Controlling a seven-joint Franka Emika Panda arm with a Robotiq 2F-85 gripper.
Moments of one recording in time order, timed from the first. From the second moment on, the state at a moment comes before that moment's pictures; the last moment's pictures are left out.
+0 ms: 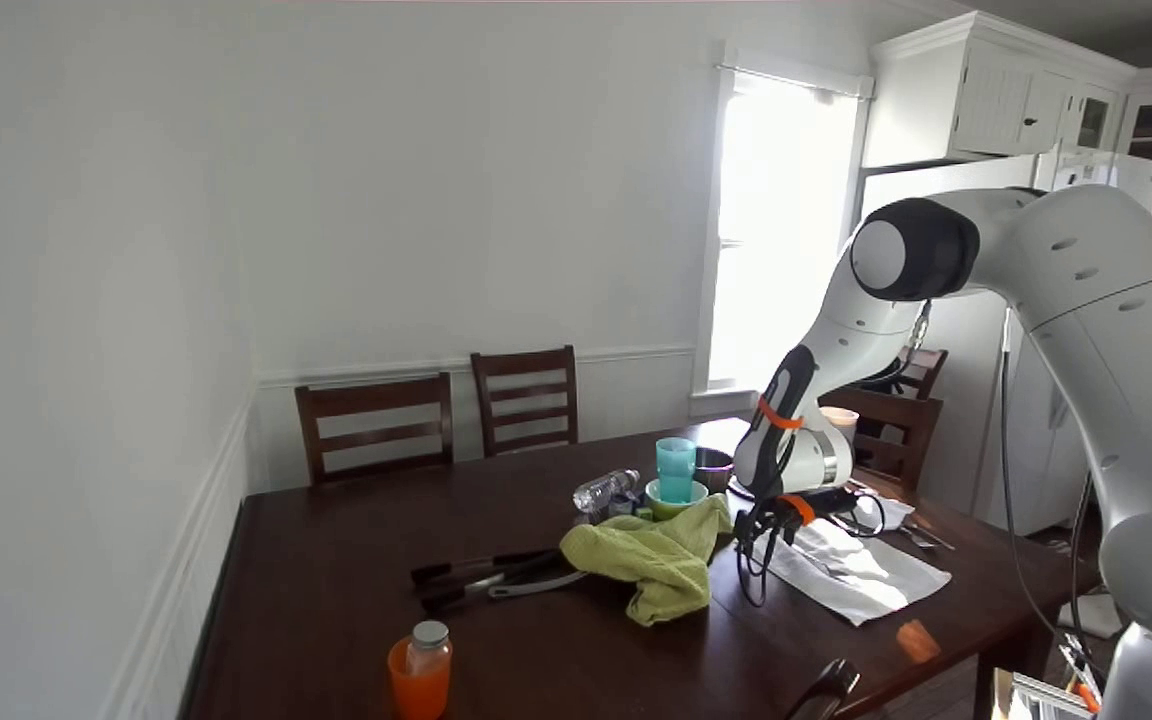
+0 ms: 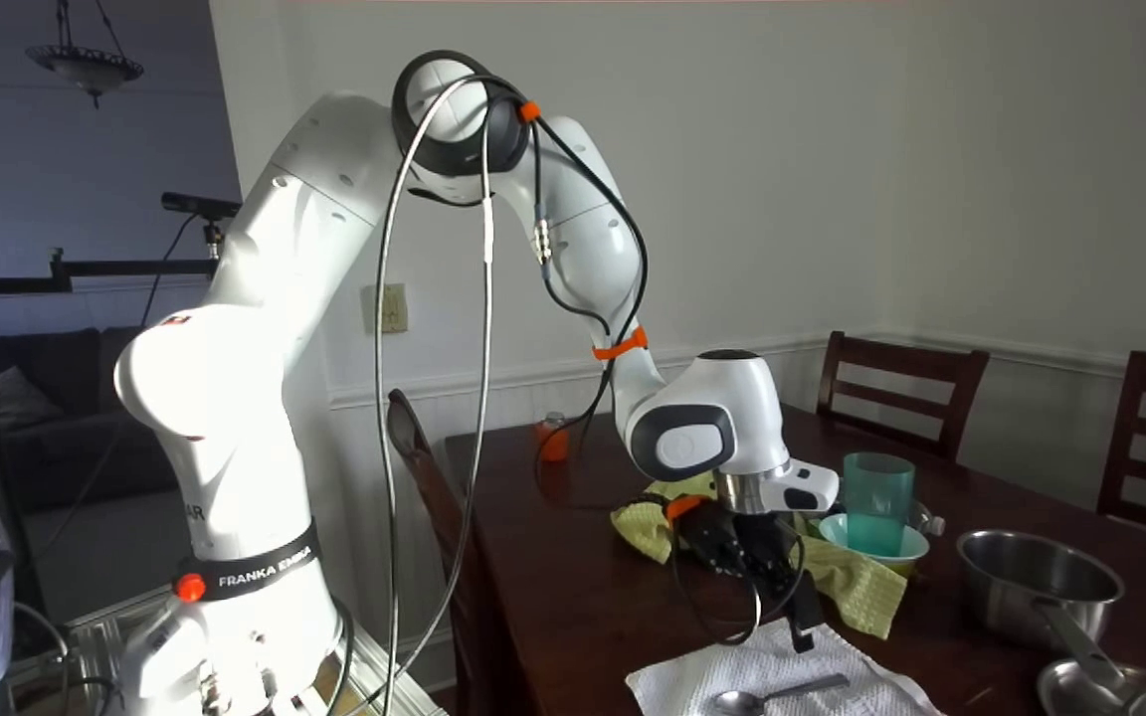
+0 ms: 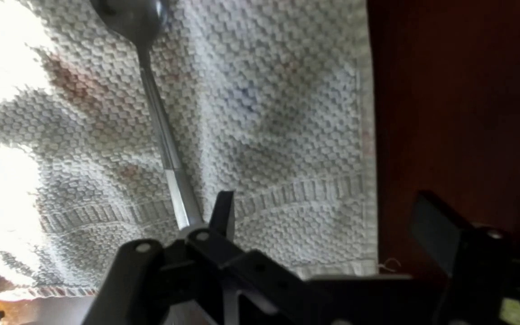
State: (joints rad) arm -0.50 0.62 -0.20 -2.16 0.08 2.96 -0.12
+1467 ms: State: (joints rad) arm -0.49 0.59 -0.20 -2.16 0.07 2.77 -0.20
